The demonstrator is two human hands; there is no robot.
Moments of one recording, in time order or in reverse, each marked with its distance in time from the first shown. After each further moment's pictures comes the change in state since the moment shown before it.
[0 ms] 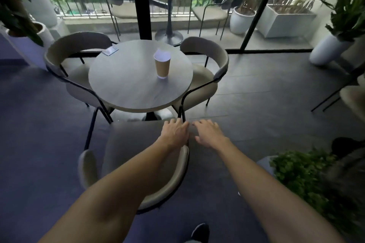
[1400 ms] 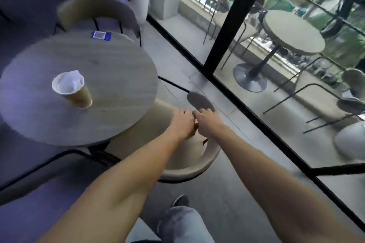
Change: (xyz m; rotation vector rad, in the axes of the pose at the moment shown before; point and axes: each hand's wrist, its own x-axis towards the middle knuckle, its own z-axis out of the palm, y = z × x) left_hand 0.720 0.058 -0.168 -0.182 0.087 -0.892; right_hand 0.693 0.360 -0.244 -0.484 -0.068 -0.911
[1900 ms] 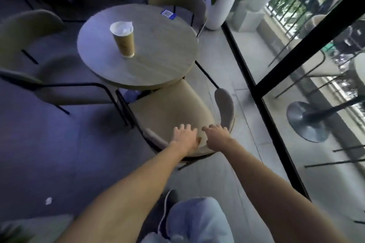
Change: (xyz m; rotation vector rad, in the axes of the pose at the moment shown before) left_hand -0.052 0.130 0.077 -0.315 -0.141 -0.552; right_hand -0.020 0.077 0.090 -0.225 -0.134 -0.410
